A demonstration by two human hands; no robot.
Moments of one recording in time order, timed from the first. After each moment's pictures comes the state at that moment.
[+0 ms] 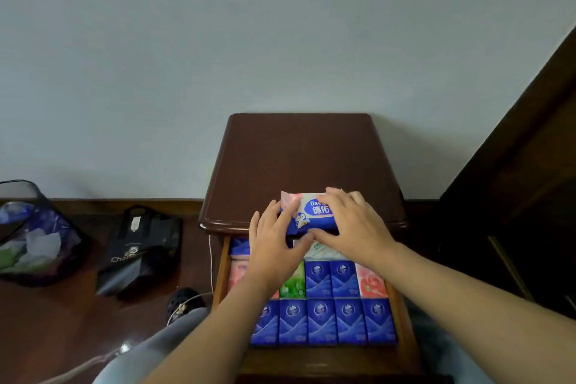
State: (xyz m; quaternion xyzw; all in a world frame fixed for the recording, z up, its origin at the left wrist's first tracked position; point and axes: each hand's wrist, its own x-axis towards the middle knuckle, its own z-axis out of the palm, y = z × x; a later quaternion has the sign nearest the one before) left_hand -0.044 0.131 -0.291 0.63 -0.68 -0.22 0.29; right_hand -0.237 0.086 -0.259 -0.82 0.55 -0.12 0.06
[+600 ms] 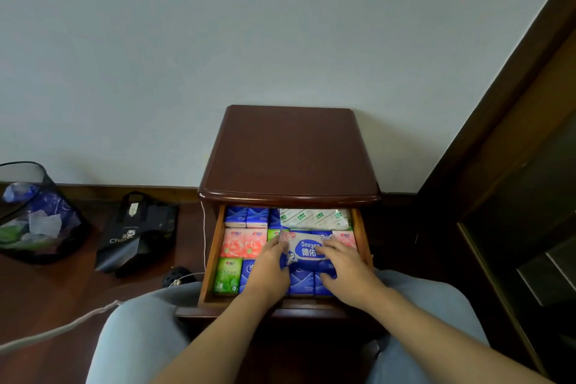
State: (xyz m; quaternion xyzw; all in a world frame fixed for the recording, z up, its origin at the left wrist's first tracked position) left_hand -0.065 0.228 -0.312 0.67 -0.63 -0.36 0.17; right_hand -0.274 0.210 -0.331 -0.76 0.59 -0.05 0.27
